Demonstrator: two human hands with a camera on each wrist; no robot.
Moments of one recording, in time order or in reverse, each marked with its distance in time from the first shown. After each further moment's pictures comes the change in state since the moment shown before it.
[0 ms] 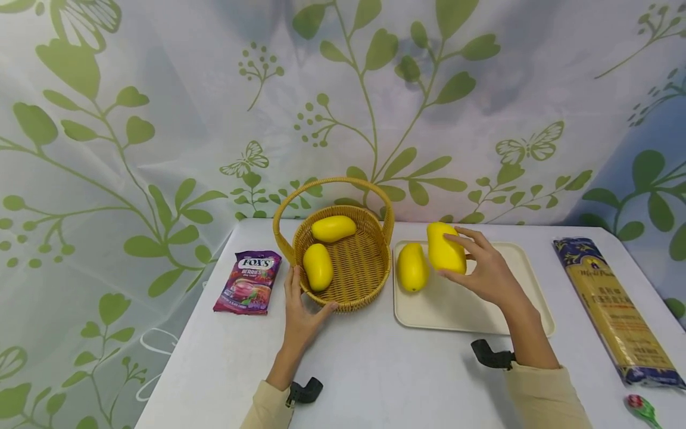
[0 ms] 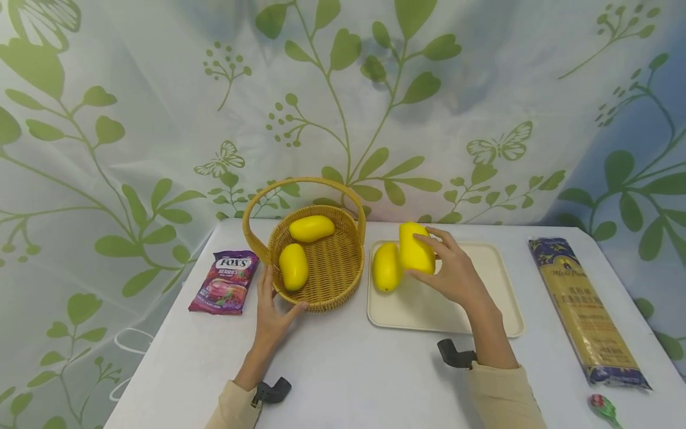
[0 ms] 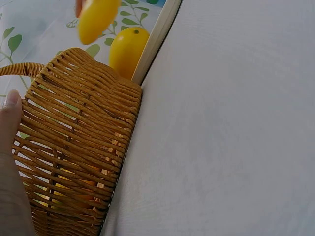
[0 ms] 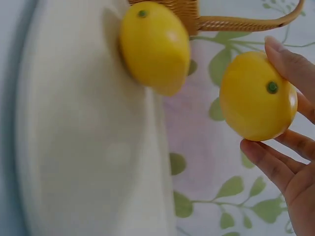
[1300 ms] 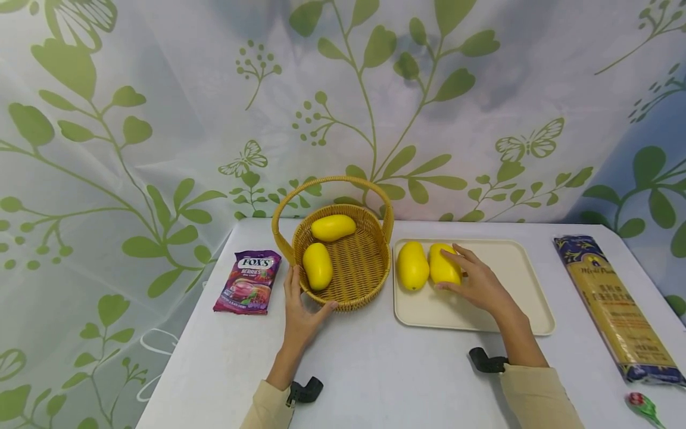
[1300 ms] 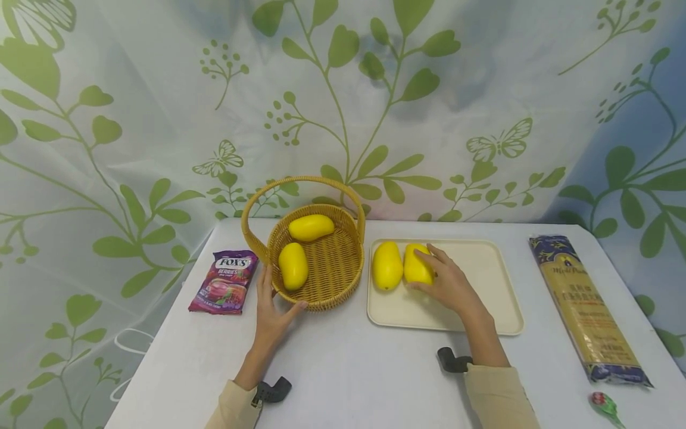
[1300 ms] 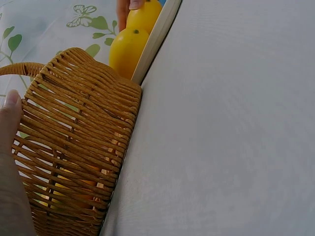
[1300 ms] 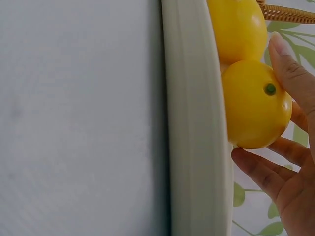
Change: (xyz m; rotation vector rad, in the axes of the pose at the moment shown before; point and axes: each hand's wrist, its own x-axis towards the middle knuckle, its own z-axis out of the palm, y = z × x) left_hand 0.001 0.003 0.000 -0.013 -0.009 -0.017; right_hand -0.017 0.039 0.034 -0.012 -0.201 0.135
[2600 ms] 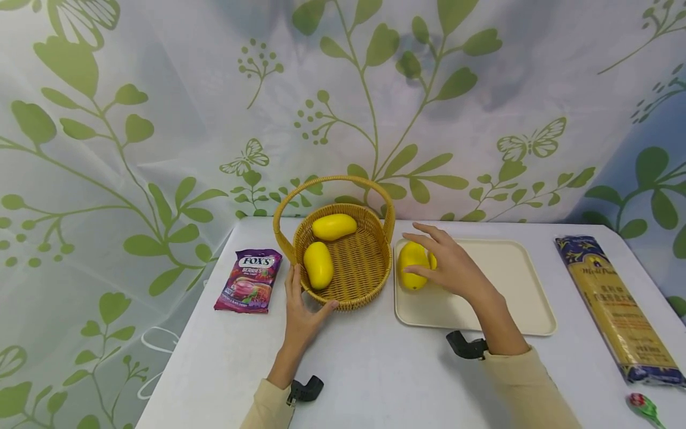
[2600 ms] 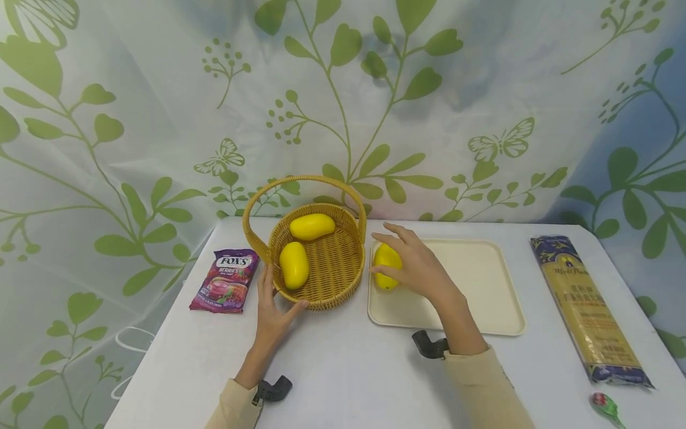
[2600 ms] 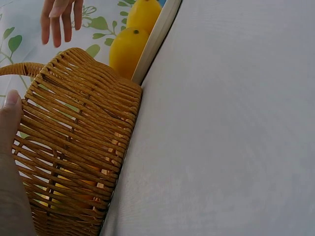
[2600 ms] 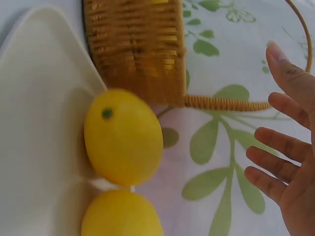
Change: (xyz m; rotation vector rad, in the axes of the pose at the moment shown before) left_hand -0.001 -0.004 0.001 0.011 0.006 0.007; right_hand 0.032 -0.098 -0.023 -0.035 0.023 -0.227
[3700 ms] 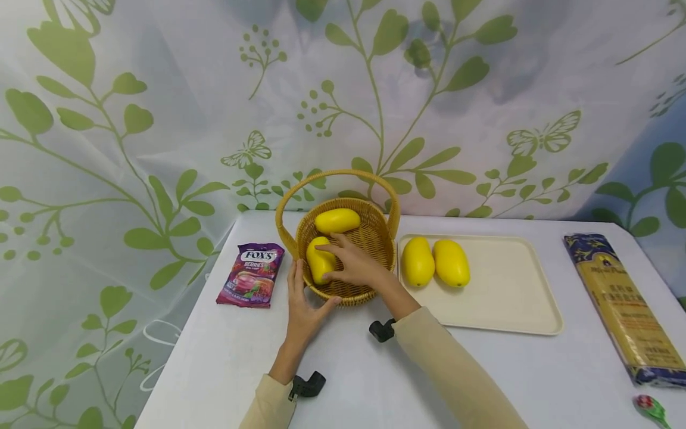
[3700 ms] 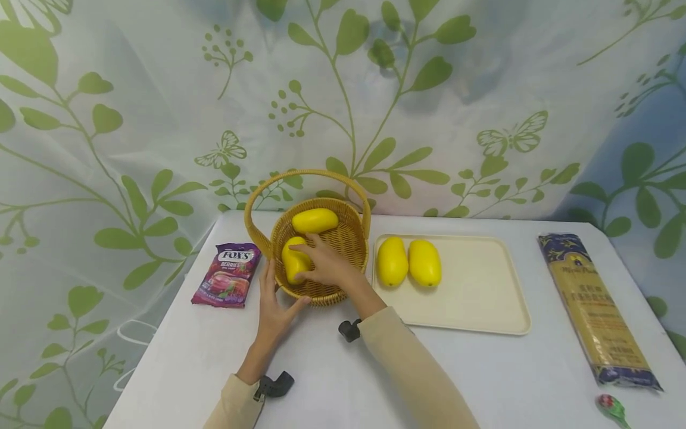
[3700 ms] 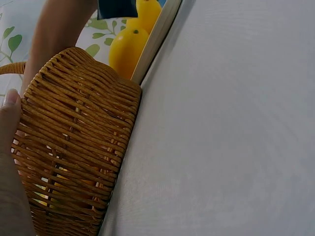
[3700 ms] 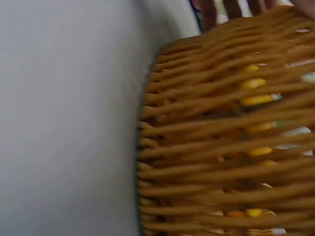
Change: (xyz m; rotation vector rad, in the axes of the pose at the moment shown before) left_hand 0.001 0.000 -0.001 0.007 -0.018 -0.015; right_hand 0.098 -0.056 0.141 0.130 -0.361 -0.057
